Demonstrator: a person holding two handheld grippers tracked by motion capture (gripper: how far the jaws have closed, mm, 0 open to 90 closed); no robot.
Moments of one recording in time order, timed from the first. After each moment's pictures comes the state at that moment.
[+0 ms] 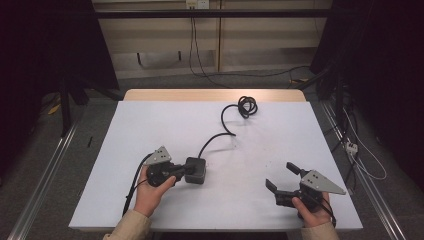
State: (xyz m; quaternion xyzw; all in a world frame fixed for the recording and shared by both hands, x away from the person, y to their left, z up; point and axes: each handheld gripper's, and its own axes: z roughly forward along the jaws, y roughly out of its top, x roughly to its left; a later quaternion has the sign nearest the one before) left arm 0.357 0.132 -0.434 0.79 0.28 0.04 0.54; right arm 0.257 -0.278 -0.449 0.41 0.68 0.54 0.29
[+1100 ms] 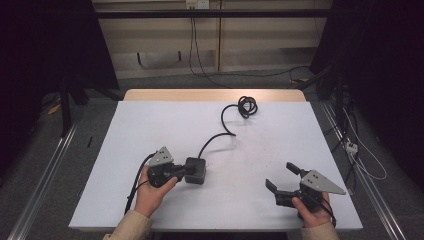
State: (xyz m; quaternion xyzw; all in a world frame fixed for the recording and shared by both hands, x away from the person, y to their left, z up) left arm 0.353 0.128 -0.430 0.80 0.27 0.06 0.52; right arm 0.257 -0.277 -0.449 0.41 0.68 0.54 0.28
